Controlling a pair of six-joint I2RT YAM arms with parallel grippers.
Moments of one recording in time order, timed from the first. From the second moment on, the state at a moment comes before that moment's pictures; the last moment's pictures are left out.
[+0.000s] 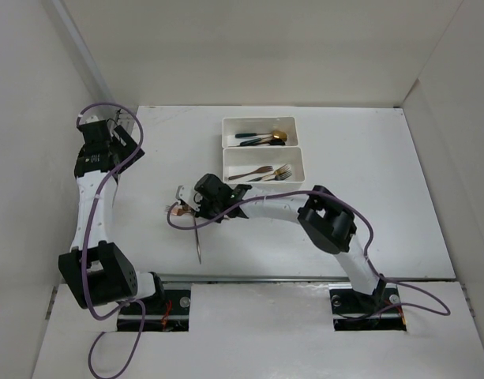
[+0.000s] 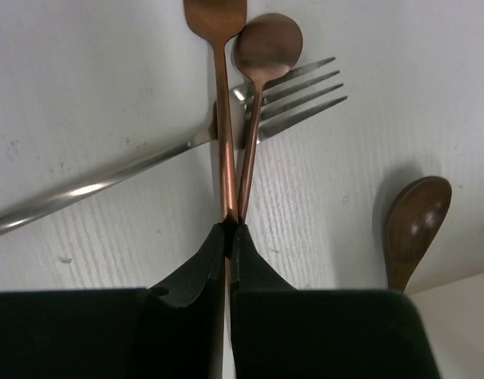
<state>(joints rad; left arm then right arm) 0.24 1.33 1.22 -0.60 -0.02 -0.45 1.04 2.22 1.67 -0.33 -0.06 -0.38</state>
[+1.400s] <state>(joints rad) 0.24 1.43 1.26 -0.52 0.11 -0.49 1.05 1.99 1.41 -0.35 -0.14 -0.24</state>
